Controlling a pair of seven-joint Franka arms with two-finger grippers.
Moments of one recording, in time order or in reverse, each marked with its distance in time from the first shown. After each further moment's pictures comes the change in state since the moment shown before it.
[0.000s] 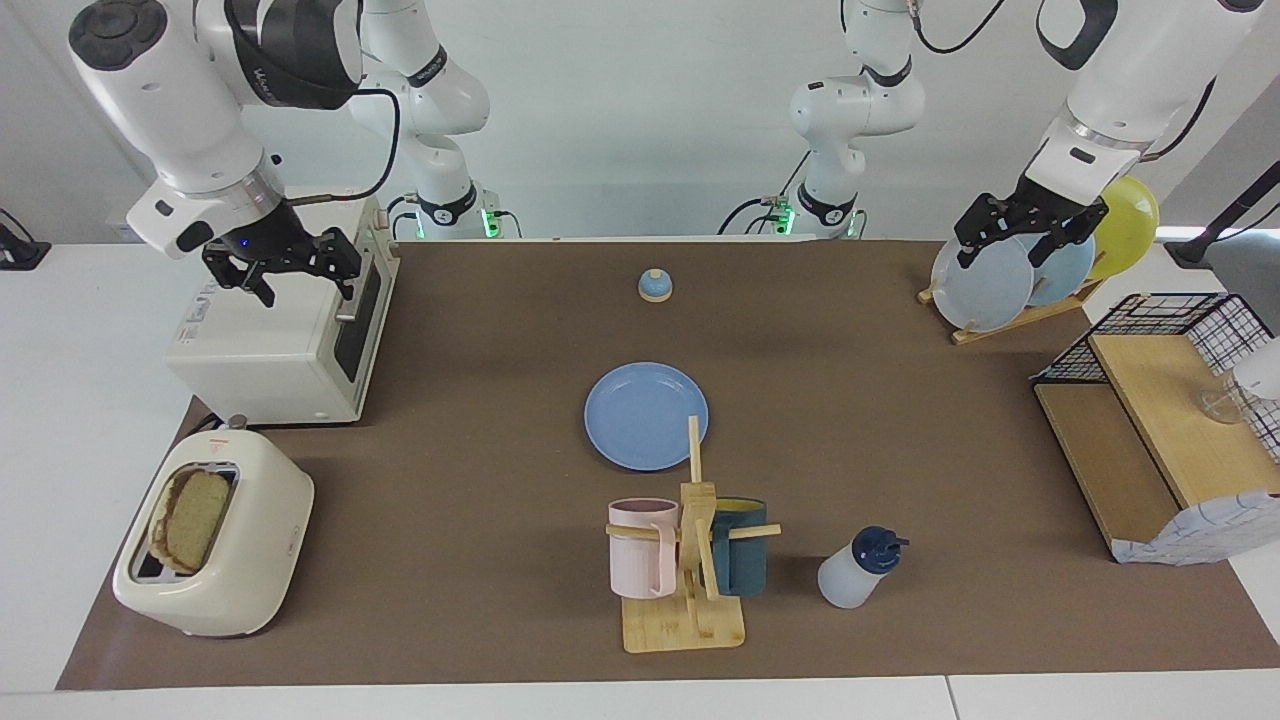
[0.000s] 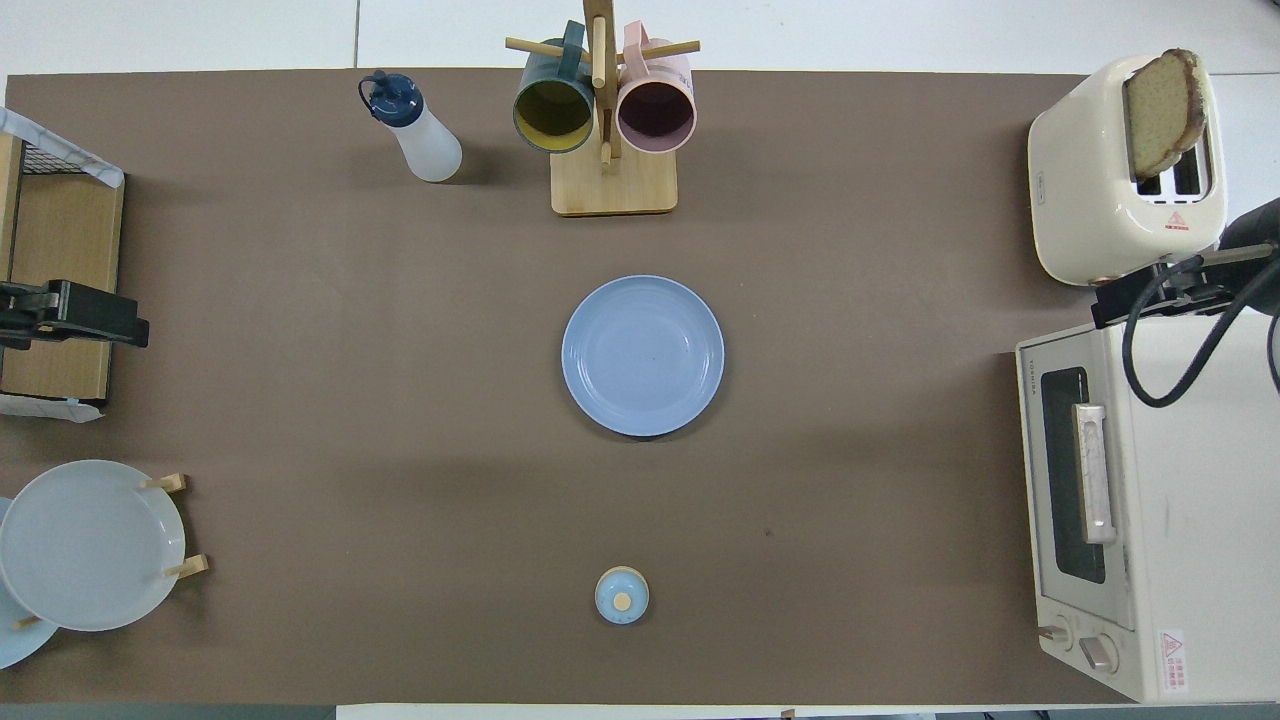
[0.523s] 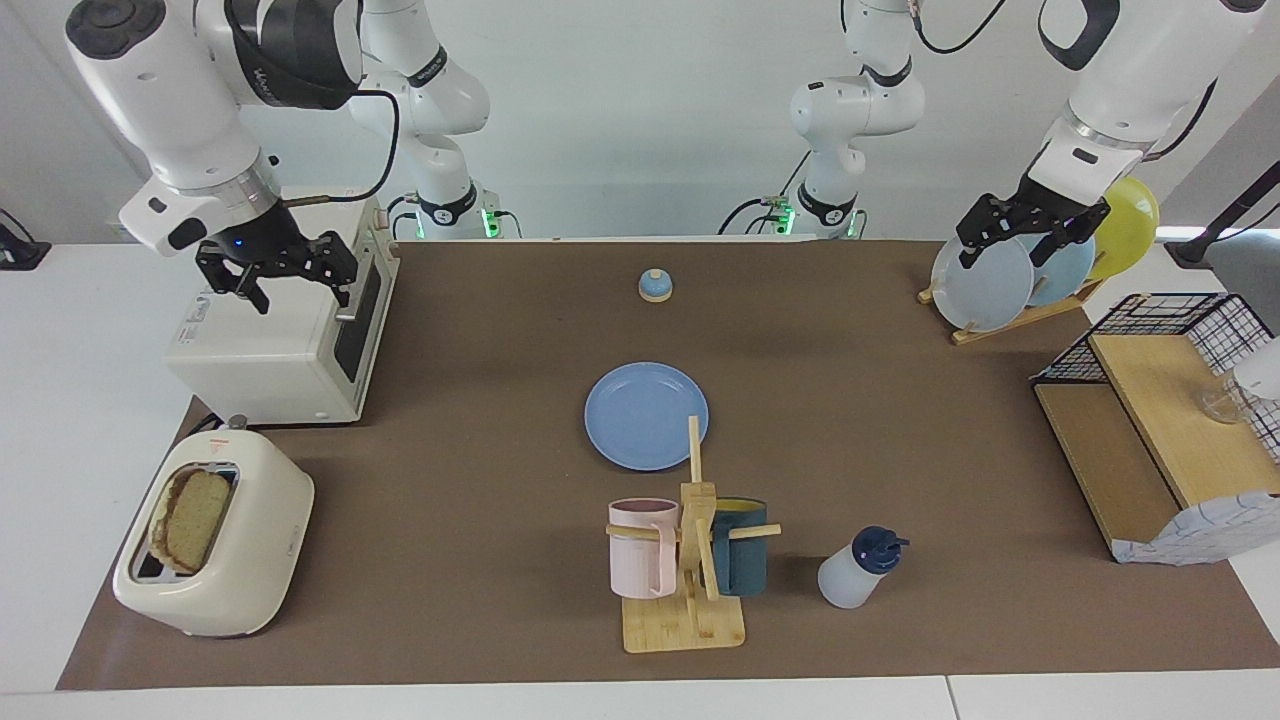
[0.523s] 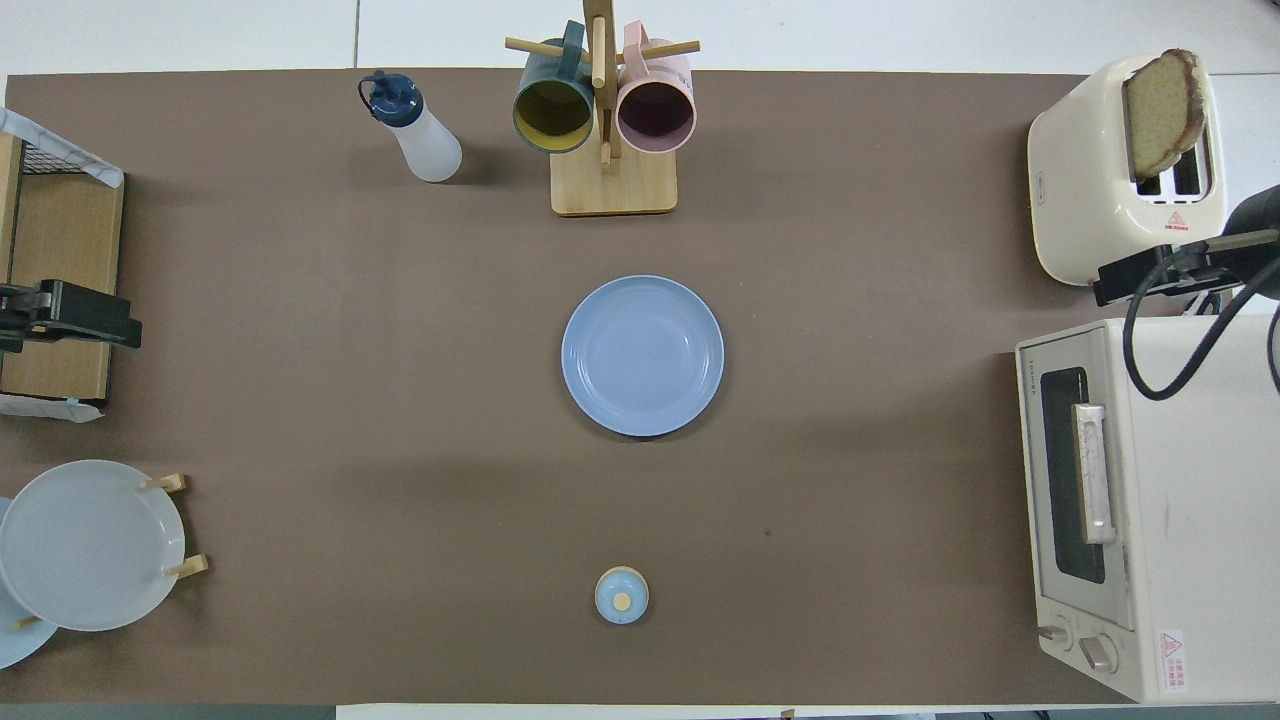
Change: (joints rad) left arm -0.002 0.000 0.000 -0.001 0.032 0.001 -0.001; right arm -0.001 0.000 -0.001 0.001 0.000 0.107 0.000
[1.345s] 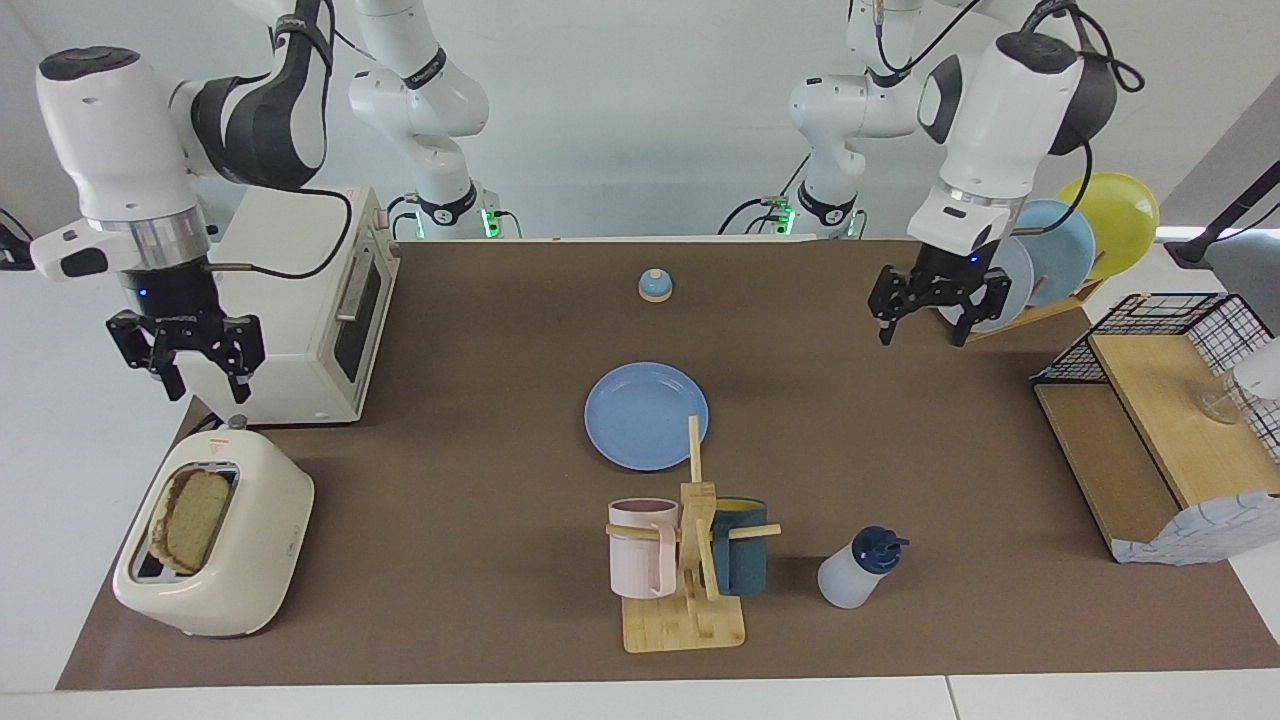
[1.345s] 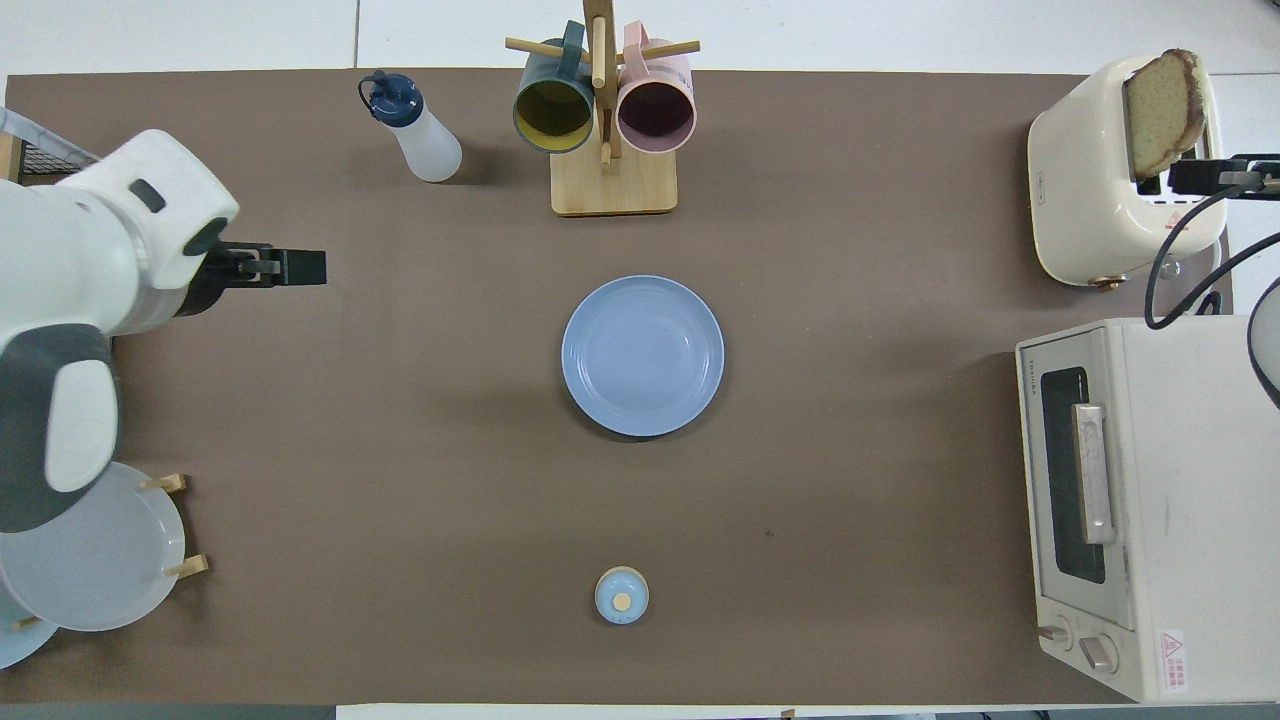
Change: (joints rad) left arm -0.186 0.004 -0.019 -0.323 0.010 0.672 -0.141; right arm -0.127 0.043 -0.012 -0.180 0.000 0.615 0.000
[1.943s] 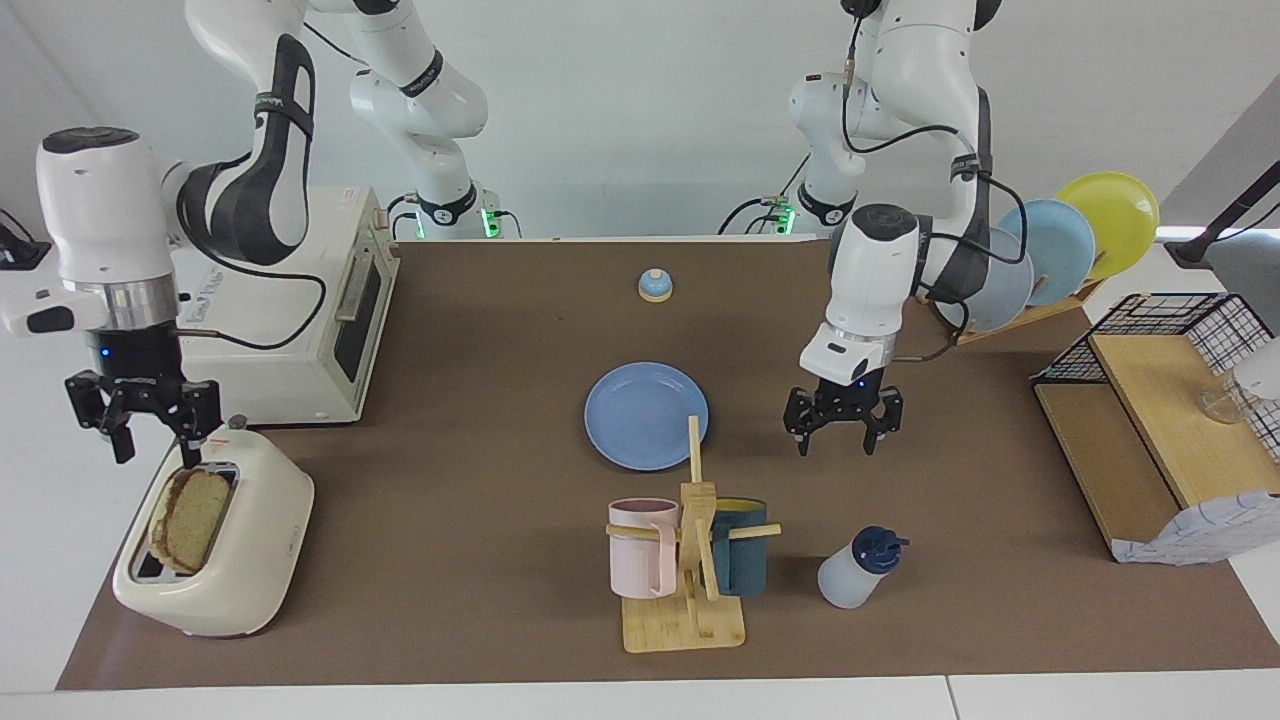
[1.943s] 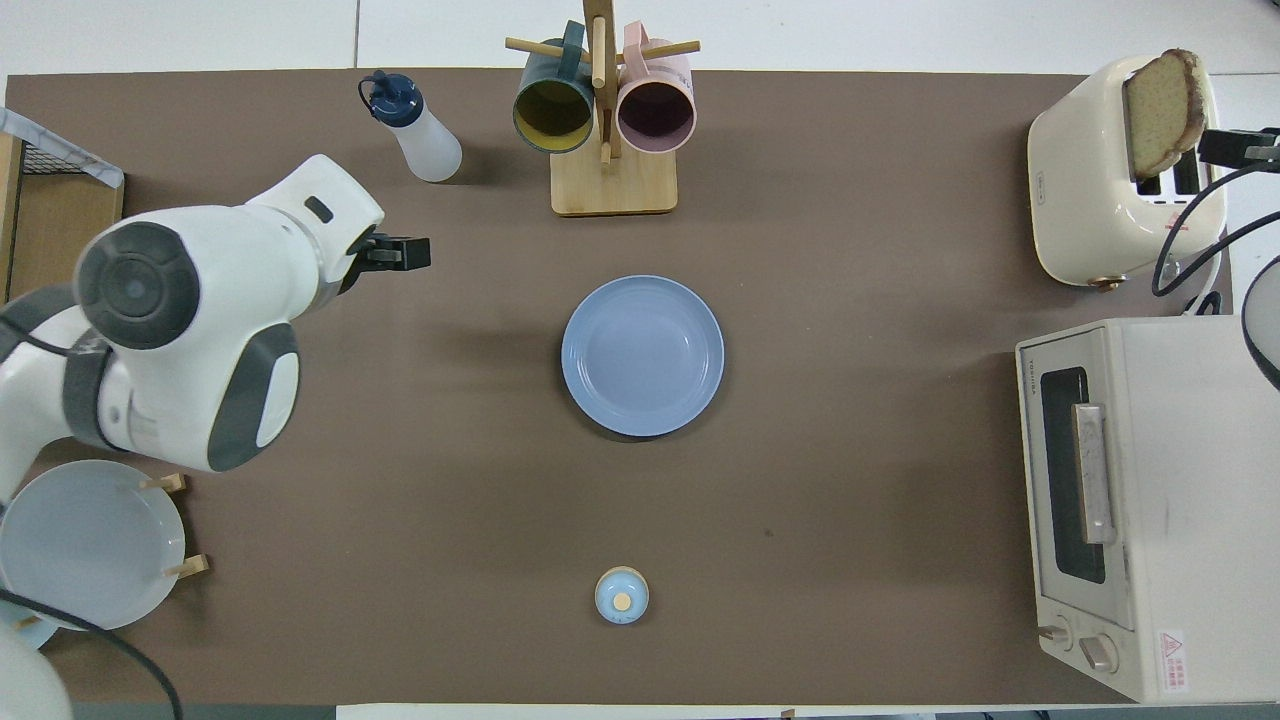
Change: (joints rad) left arm -0.091 0.356 0.001 0.001 0.230 0.418 -0.288; right arm -0.050 0.154 0.003 0.007 0.000 0.296 -0.027
